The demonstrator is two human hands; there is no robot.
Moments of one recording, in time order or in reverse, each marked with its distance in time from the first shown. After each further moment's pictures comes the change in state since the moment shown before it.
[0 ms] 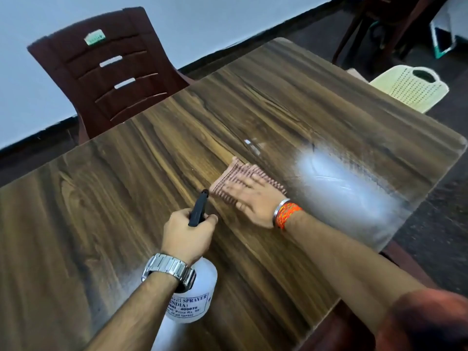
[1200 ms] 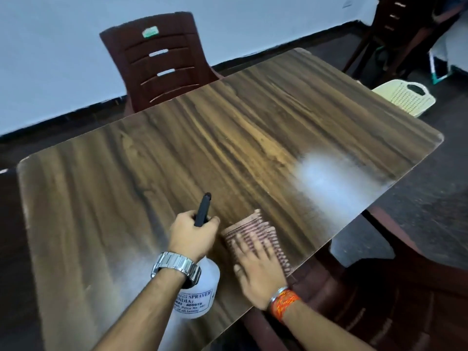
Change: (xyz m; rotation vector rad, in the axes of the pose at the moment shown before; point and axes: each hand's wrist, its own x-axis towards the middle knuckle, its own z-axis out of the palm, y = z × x) left_hand -0.123 -0.097 -0.077 -0.112 0.057 -0.022; right_hand -0.164 -0.266 0.059 0.088 0.133 0.330
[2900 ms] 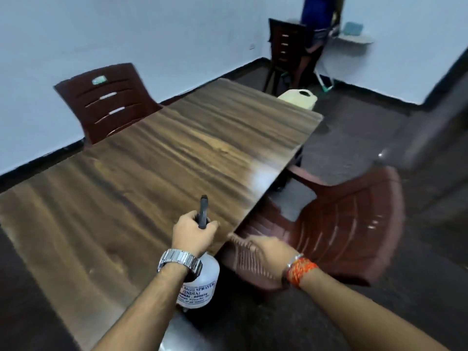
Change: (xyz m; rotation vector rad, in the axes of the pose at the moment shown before) left_hand -0.170 -0.036 -0.048 0.083 -0.230 0.277; right_hand -0.186 -0.065 -0.117 0.285 -0.114 0.197
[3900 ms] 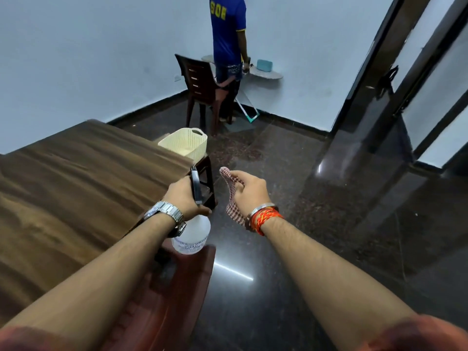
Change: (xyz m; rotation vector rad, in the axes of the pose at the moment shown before) left_hand 0.070 0.370 0.439 0.422 -0.263 0.493; right_hand -0.042 0.433 -0.341 0.351 0.783 0.337
